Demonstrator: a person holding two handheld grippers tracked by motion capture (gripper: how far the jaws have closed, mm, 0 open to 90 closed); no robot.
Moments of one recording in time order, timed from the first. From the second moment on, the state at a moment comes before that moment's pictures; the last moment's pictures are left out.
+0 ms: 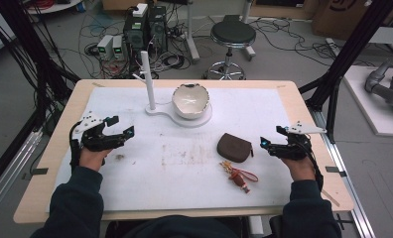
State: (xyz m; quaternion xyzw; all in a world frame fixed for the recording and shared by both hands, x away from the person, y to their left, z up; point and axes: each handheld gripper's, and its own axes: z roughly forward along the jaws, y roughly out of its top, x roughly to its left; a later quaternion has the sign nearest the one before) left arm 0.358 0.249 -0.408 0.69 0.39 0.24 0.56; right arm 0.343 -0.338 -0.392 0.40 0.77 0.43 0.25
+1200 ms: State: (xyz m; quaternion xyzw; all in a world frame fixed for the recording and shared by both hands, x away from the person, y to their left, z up) left arm 0.362 0.241 -0.409 0.70 0.39 0.23 0.56; right arm 0.285 -0.264 -0.424 0.30 0.87 0.38 0.09
